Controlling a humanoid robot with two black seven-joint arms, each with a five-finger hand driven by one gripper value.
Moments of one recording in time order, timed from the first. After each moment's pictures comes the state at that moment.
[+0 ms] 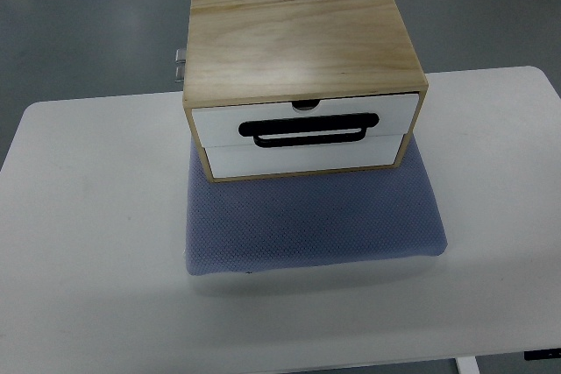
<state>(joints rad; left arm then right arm) -0.02 0.00 0.14 -0.13 0.10 -0.07 -0.04 1.14 -0.98 0.53 1.28 -0.46 0.49 0.10</state>
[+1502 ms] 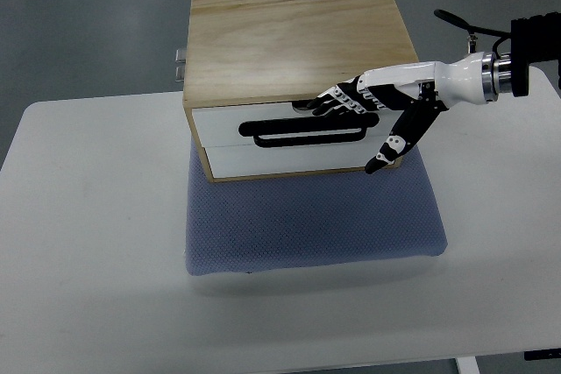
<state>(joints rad) -0.02 0.00 0.14 -0.13 0.10 -0.07 -0.04 1.14 -0.79 0.34 1.45 -0.70 0.61 0.00</state>
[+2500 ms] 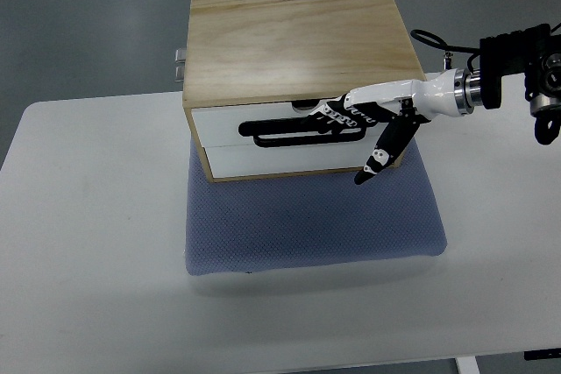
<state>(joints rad) -0.02 0.00 0.14 -0.13 0.10 -0.07 -0.04 1.11 -0.69 0.34 1.35 -0.81 0.61 0.00</state>
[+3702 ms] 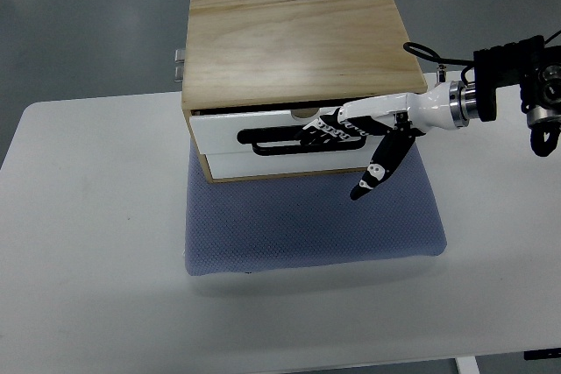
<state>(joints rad) -0.02 0.00 0.14 -0.13 0.10 -0.07 -0.04 1.09 -0.70 0.33 1.43 -0.80 0.61 -0.01</state>
